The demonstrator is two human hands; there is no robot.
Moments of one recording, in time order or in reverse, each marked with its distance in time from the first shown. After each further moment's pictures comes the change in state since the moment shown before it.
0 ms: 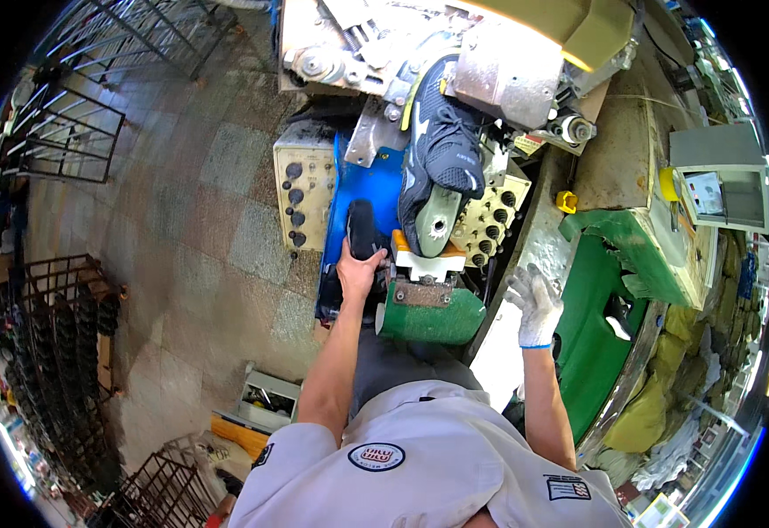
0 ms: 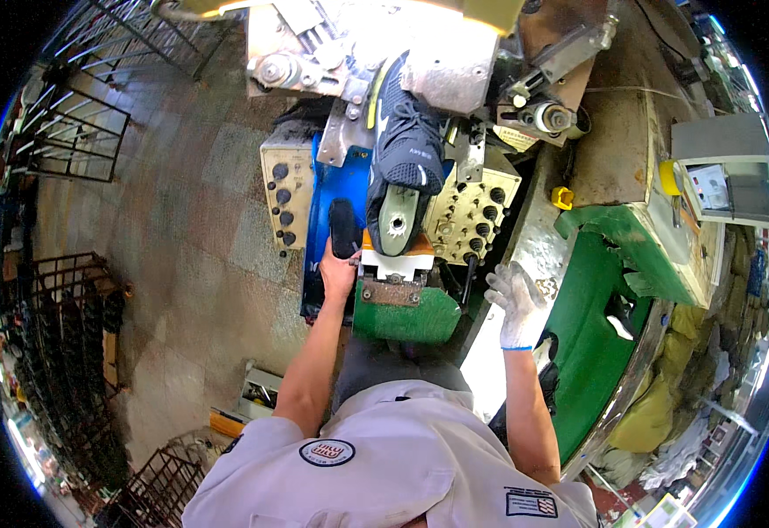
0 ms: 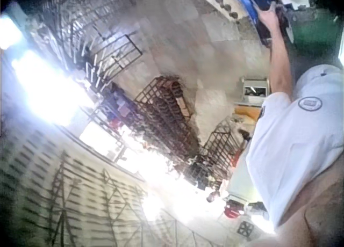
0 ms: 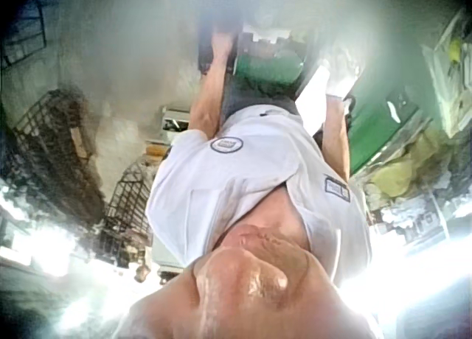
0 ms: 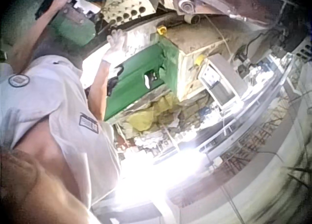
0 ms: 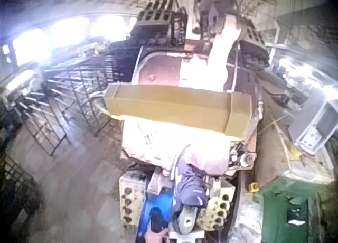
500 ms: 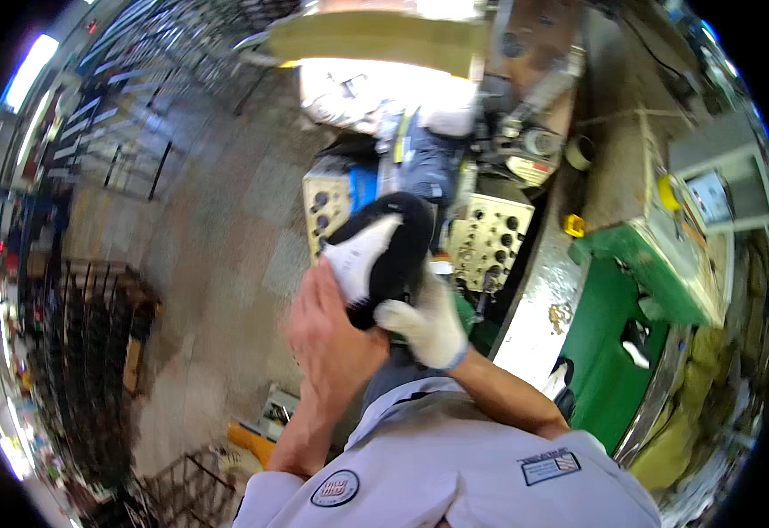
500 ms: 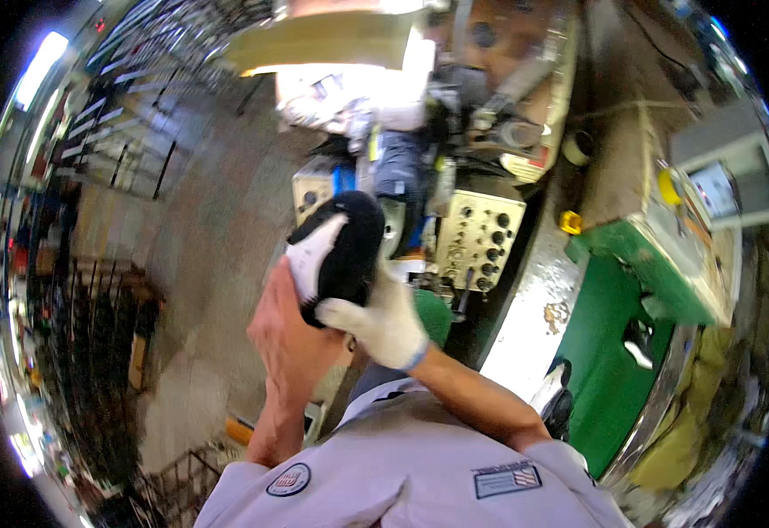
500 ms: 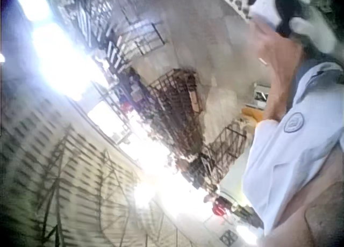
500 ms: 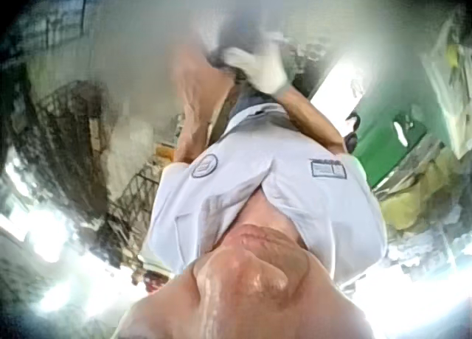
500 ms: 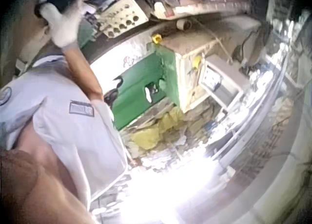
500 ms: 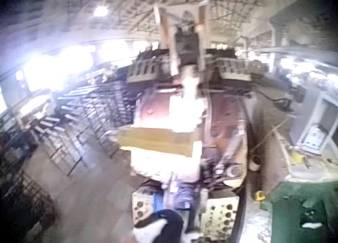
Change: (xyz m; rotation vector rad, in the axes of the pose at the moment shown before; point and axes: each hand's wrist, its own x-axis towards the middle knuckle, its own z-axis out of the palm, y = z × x) left_hand -0.176 0.295 -0.146 0.647 0.226 0.612; right_hand -0.109 -0.087 0.183 0.037 -0.762 -0.231
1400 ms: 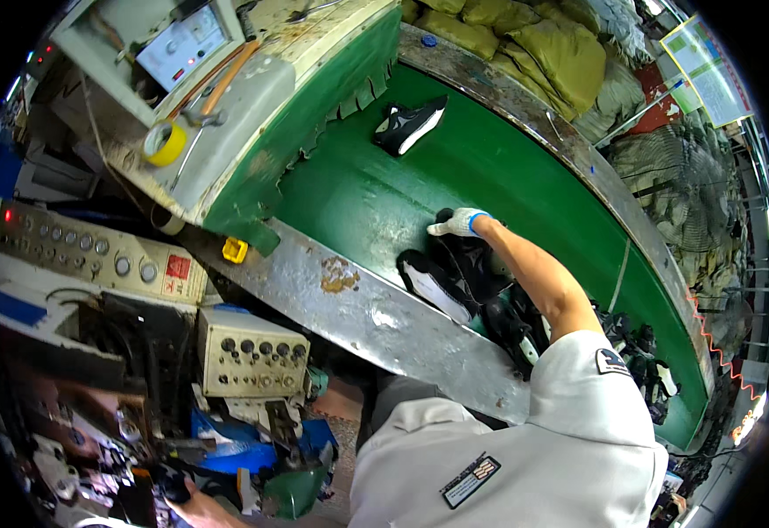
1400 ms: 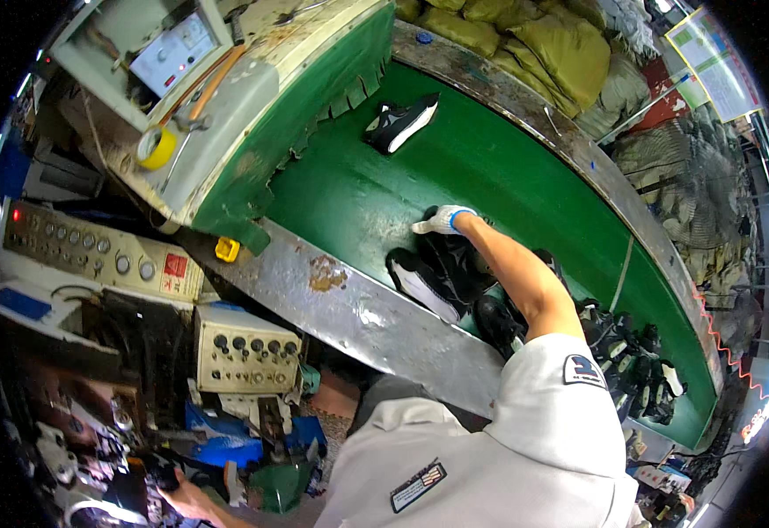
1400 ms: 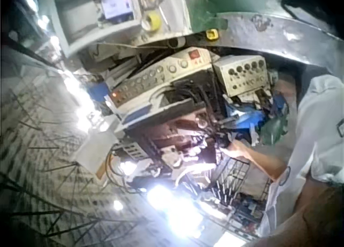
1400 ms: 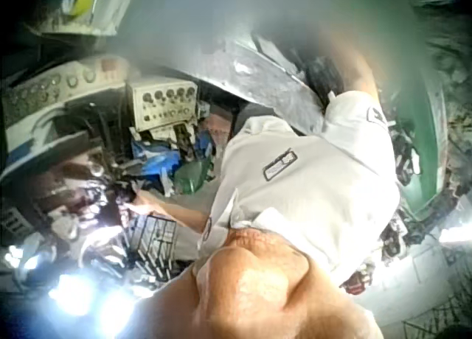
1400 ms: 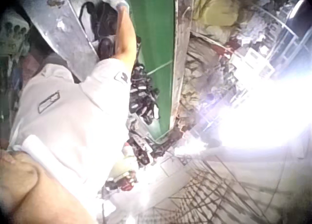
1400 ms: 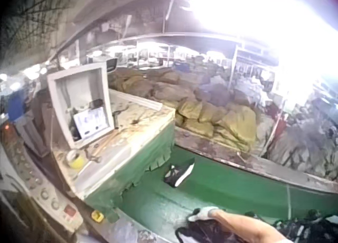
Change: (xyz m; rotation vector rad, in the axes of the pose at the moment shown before) left_hand 0.118 0.070 0.172 0.497 0.107 0.077; right_hand -0.447 0.047 -0.592 -0.883 1.017 1.187
